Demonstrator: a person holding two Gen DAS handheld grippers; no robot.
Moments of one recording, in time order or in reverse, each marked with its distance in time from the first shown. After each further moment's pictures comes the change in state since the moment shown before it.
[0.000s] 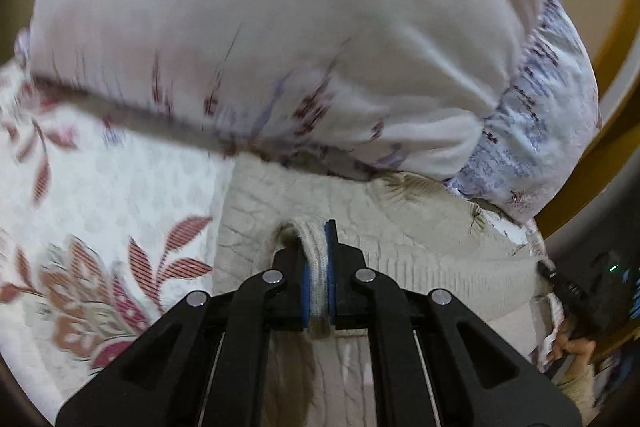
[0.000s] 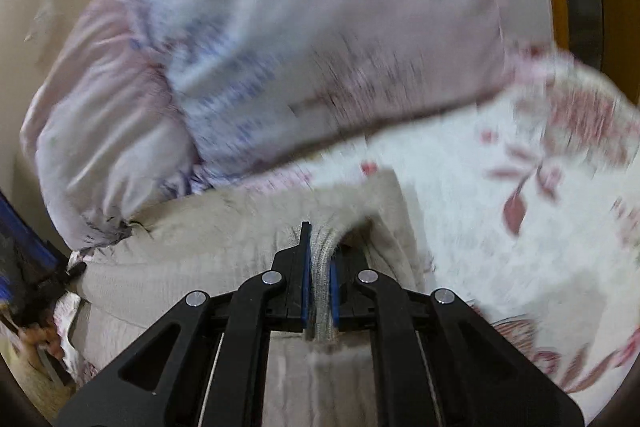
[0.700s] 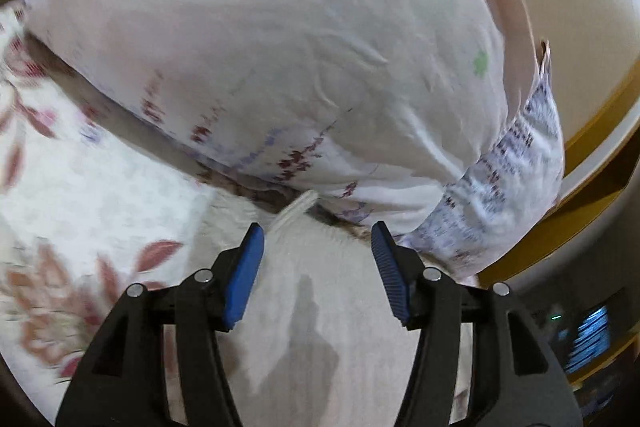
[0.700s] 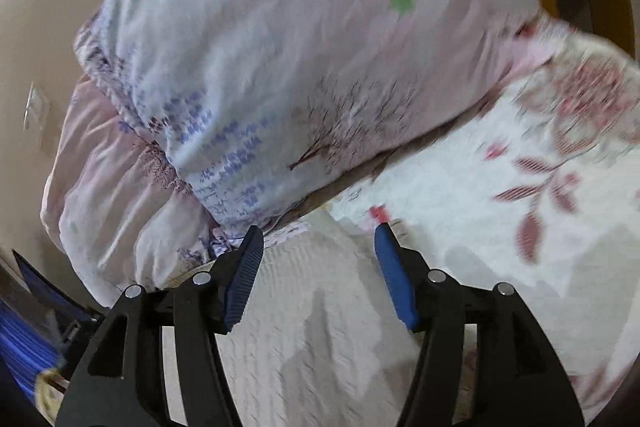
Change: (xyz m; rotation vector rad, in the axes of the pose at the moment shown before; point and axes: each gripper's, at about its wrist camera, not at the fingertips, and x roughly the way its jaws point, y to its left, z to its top) left arm -0.020 0.012 0.024 -0.157 -0.076 -0.142; right arm -0.035 -0.007 0.035 0.121 -0.111 0.039
